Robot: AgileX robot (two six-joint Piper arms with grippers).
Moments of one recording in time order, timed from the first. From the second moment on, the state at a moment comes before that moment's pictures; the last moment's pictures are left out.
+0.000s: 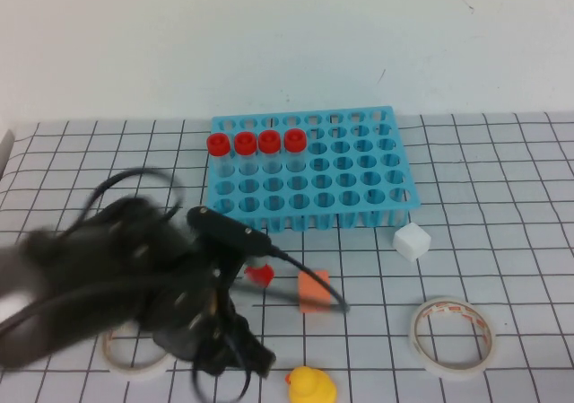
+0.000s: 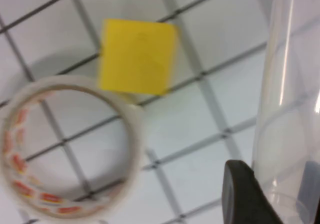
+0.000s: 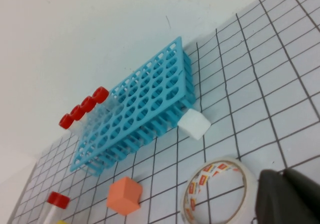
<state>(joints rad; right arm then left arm) 0.01 -0.01 0.03 0.74 0.36 -0.01 -0.65 1.58 -1.00 0.18 0.79 -0.36</state>
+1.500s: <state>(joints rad) 0.37 1.45 -0.99 1.70 0.85 -1.55 -0.74 1.43 -0.49 0.01 -0.92 -0.35</state>
